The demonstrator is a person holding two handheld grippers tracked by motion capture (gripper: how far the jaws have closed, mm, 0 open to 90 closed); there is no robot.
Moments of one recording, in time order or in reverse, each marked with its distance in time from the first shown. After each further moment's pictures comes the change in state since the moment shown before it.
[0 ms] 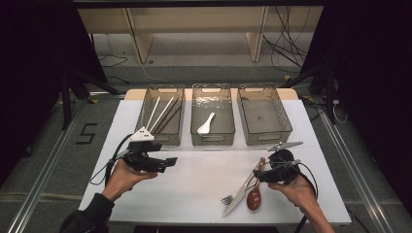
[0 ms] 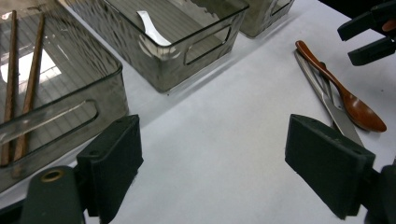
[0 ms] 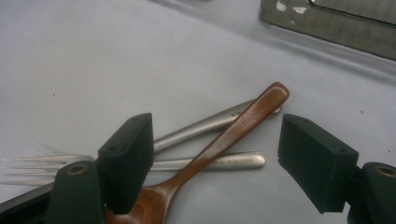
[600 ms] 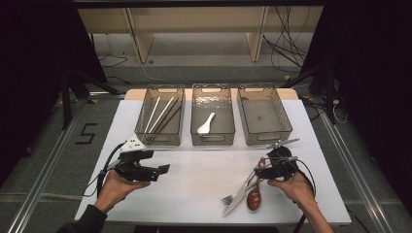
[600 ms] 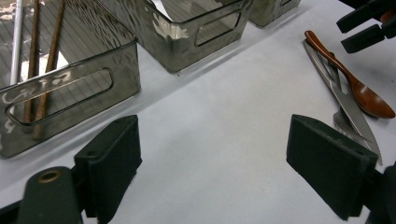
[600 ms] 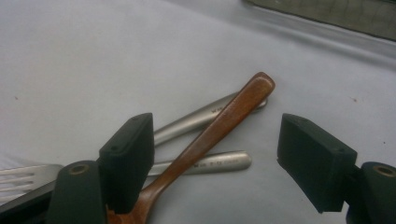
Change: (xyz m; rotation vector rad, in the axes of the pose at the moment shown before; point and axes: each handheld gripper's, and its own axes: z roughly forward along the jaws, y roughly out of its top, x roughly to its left) left arm -0.002 -0.022 -0.013 -0.005 0.027 -0.016; right arm -0.010 0.005 0.015 0.075 -0.036 0.055
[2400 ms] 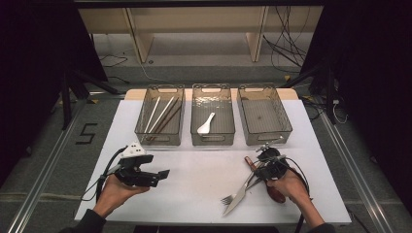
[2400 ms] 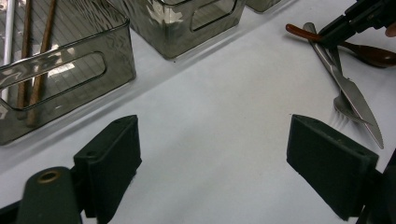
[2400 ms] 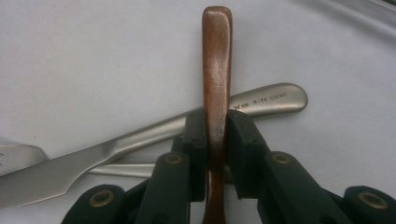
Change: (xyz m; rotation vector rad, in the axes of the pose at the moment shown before) left arm -0.004 -0.009 0.000 0.015 0.006 0.009; right arm 0.007 0.007 0.027 0.128 0.023 -0.136
